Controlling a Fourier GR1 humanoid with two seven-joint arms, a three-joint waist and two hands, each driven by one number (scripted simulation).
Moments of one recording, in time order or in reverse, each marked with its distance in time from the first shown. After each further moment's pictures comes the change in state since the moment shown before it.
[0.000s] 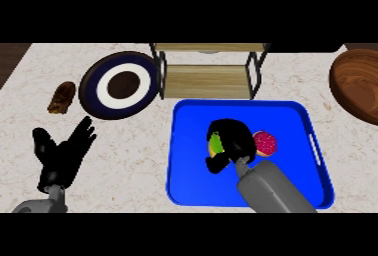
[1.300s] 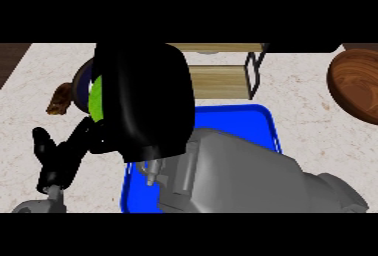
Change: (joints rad) left arm 0.002 -0.009 0.018 -0.001 -0.016 -0.011 0.019; right arm -0.750 0.061 0.081 -0.301 -0.056 -0.155 0.581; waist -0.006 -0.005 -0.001
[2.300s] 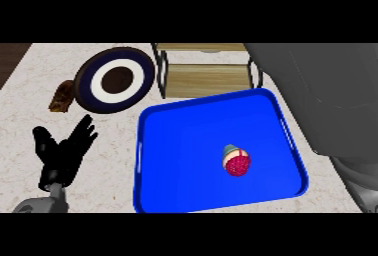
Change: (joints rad) left arm -0.015 -0.015 0.013 0.010 -0.014 -0.013 -0.021; right arm -0.294 -0.171 -0.456 0.338 -0.045 0.168 -0.150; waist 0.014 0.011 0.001
